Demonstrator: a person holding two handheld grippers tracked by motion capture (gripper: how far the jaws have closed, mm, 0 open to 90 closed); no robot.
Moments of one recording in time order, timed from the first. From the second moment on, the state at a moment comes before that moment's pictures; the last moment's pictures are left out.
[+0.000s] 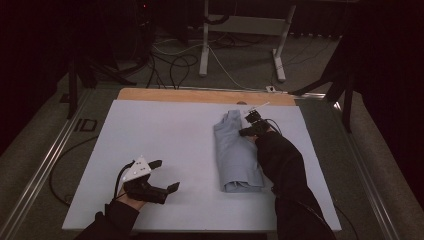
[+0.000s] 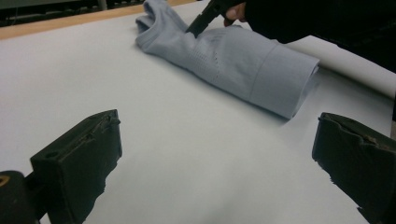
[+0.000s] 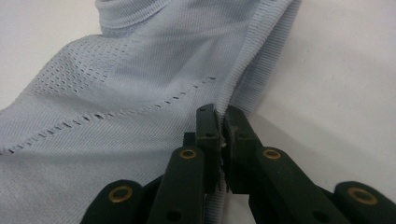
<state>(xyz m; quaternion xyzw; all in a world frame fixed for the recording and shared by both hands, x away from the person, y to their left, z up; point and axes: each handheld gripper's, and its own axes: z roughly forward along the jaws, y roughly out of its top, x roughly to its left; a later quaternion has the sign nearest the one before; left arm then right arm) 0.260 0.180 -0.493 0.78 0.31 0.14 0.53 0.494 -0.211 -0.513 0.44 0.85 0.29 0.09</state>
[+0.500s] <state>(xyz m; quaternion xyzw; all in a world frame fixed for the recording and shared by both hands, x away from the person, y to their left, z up) 0.245 0.214 -0.510 0.77 0.31 0.16 0.53 0.488 -0.205 -0.502 0.43 0.84 0.31 0.10</state>
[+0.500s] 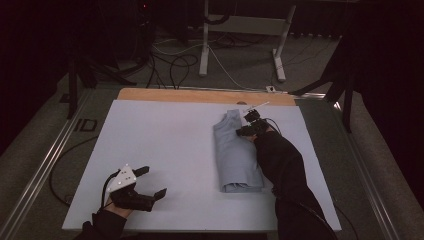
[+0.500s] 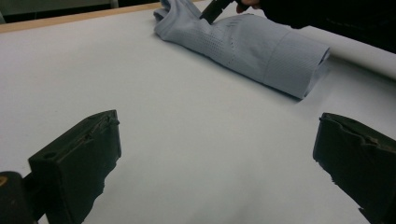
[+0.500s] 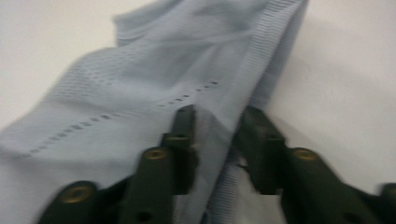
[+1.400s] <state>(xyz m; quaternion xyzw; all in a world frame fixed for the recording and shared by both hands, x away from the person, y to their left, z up) 0.239 0.243 -0.514 0.76 0.34 0.17 0.52 0.351 -0.185 -0.464 0.29 0.87 0.40 0.09</state>
